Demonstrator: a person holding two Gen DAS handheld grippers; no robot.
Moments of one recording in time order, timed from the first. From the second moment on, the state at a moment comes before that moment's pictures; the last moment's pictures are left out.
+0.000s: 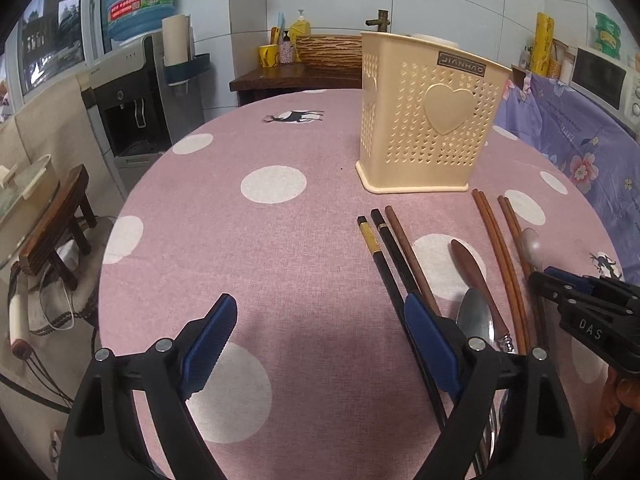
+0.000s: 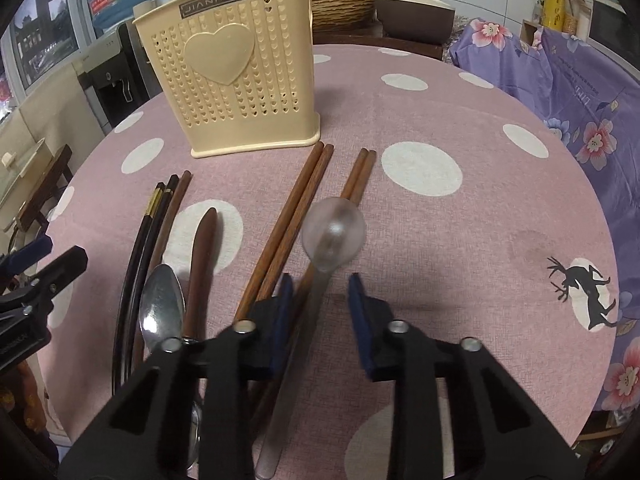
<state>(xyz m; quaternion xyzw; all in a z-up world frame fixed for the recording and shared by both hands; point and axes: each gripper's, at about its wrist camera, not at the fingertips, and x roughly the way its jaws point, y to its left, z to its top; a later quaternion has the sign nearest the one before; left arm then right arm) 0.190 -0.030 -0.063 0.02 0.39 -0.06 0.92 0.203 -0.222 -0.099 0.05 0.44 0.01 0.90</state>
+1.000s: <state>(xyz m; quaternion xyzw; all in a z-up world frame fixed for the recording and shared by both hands) 0.223 -0.064 -0.086 0.06 0.44 -0.08 0.89 0.186 -0.299 -0.099 0.13 0.41 -0.03 0.90</state>
